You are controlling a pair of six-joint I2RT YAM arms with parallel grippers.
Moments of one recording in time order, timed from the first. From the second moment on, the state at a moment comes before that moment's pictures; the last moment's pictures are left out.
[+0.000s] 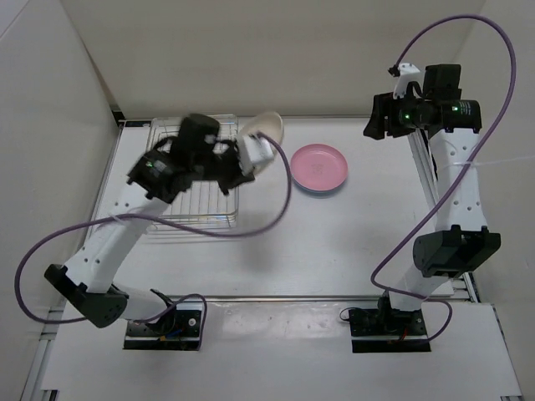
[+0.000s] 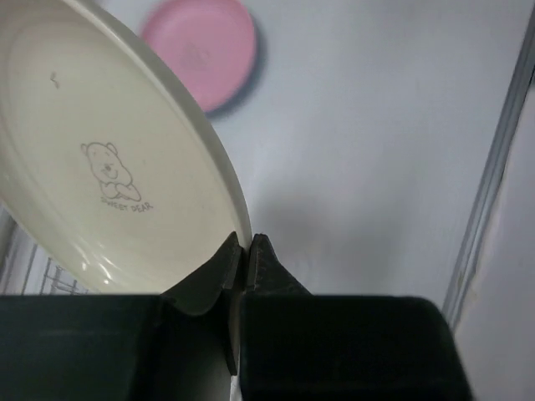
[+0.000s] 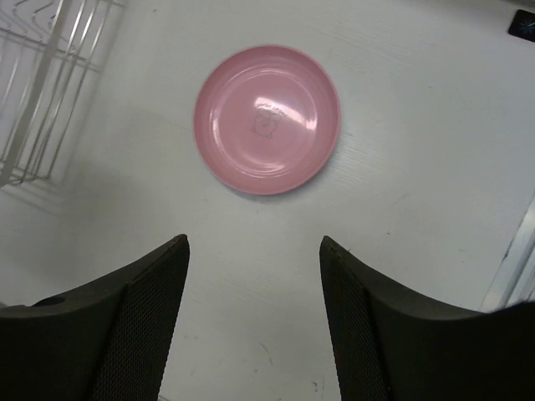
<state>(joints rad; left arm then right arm) -0.59 1.37 1.72 -0.93 0.42 0.56 0.00 1.67 2.02 -1.09 -0.44 -0.19</state>
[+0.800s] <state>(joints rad) -1.37 1.55 1.56 -1.02 -0.61 0.86 0.39 1.66 1.91 -1.22 -0.41 -0.30</state>
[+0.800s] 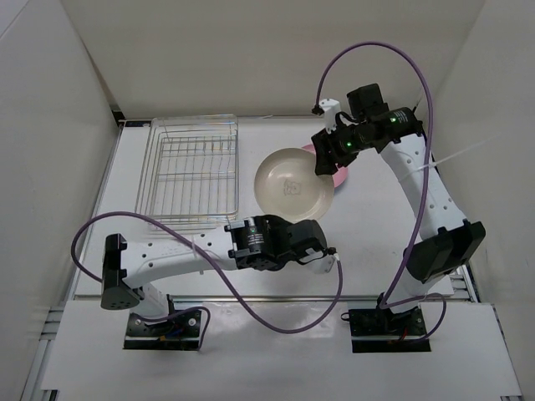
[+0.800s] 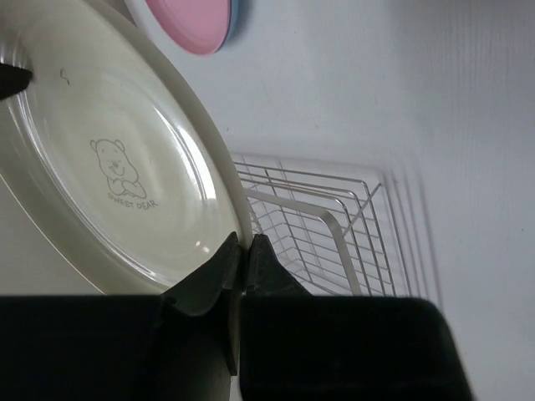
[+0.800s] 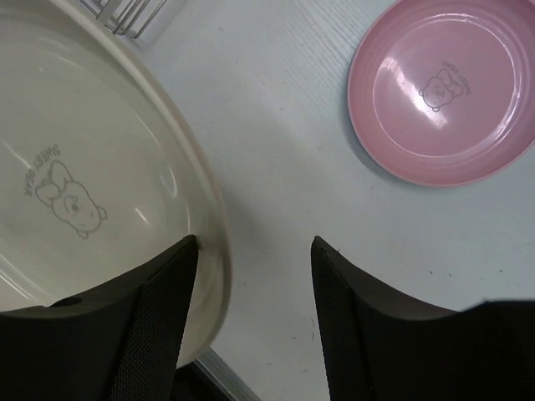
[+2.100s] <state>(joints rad) -0.75 1.42 1.89 -0.70 -0.58 0.78 0.21 1.83 1.89 -0.96 -0.25 -0.16</state>
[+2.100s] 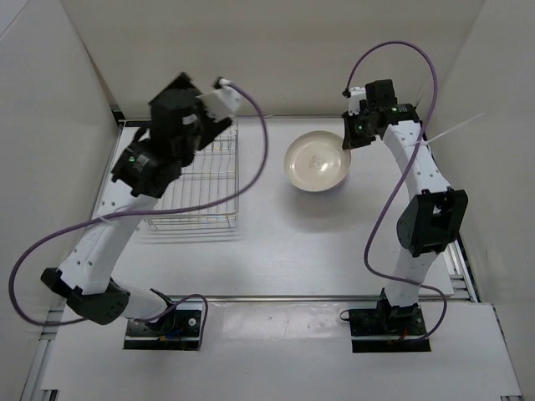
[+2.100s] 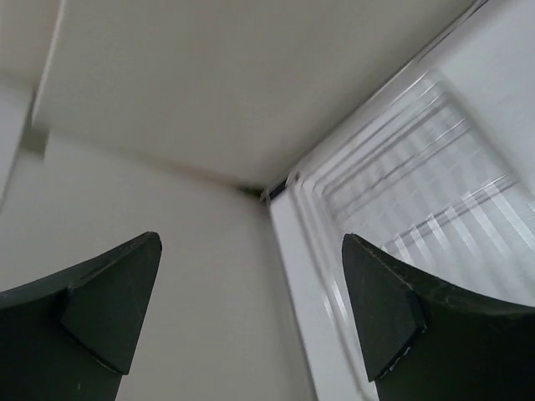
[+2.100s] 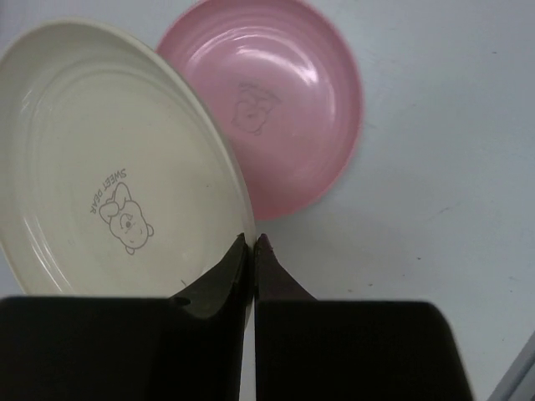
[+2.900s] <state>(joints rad) -0.32 1.16 1.70 -0.87 -0.22 0.42 0.07 2.10 1.87 -0.64 -0.30 0.02</state>
